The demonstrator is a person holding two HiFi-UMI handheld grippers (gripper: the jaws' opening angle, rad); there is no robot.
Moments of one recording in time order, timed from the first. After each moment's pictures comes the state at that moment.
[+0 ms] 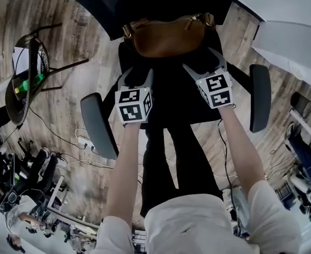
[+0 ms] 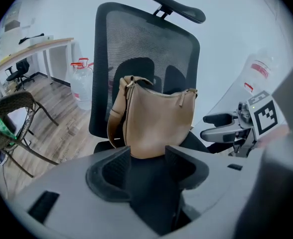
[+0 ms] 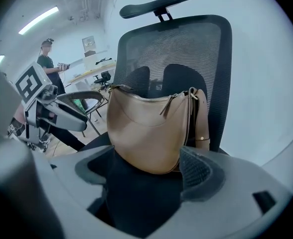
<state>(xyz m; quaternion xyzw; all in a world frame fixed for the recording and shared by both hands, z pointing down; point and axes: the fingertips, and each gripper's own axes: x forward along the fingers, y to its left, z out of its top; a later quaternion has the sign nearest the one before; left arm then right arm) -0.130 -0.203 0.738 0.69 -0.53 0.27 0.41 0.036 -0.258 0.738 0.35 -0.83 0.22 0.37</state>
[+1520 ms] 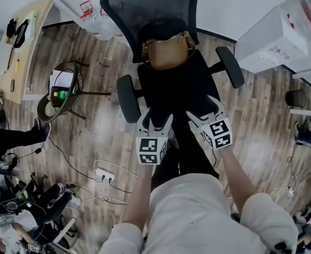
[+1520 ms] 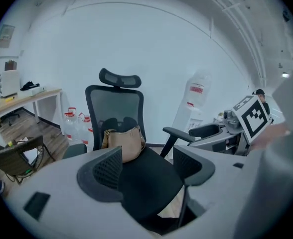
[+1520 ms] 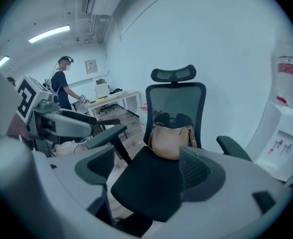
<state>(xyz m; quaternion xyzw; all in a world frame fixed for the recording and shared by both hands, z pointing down) -0.105 0.034 0.475 0.83 -0.48 0.17 0.24 0.027 0.015 0.494 0.43 -0.84 0.19 0.26</state>
